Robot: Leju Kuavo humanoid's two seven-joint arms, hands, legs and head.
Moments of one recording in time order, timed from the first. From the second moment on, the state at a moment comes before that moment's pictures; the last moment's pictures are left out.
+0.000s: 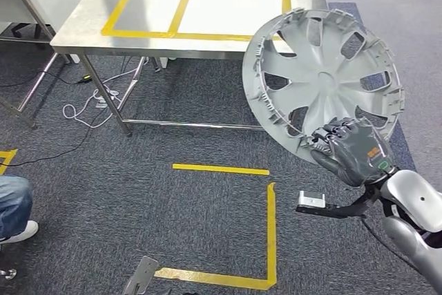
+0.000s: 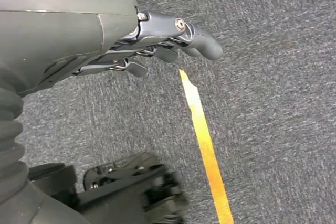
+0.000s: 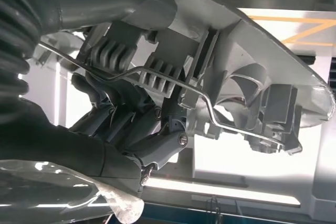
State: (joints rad) left arm -0.05 -0.18 0.18 -0.35 -0.53 0.20 -0.45; right arm -0.36 -0.63 0.42 -1.82 1.03 -0.08 -0.06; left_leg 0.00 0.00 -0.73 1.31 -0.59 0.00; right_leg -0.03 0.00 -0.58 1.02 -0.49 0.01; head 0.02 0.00
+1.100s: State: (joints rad) left arm -0.06 -0.17 0.16 -0.34 -0.53 0.19 -0.44; right arm -0.53 -0.59 0.52 -1.74 1.01 -0.04 -0.07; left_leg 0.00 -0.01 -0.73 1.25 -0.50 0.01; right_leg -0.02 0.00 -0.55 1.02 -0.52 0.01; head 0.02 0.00
